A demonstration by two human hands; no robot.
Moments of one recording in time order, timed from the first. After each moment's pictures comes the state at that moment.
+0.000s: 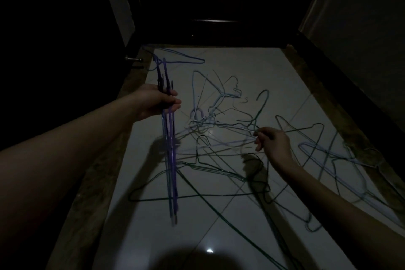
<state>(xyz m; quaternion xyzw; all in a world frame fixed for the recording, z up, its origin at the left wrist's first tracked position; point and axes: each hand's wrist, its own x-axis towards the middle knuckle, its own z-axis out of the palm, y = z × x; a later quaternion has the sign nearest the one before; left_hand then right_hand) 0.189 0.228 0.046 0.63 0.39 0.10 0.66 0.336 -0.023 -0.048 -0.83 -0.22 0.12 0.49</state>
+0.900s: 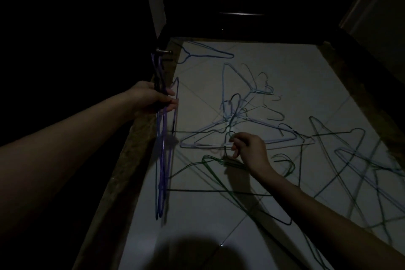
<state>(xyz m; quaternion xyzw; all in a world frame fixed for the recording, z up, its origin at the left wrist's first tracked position) 0.110 0.265 0.048 0.64 0.42 0.13 0.63 0.247 0.056 -0.062 -0.80 -0.31 0.20 0.47</state>
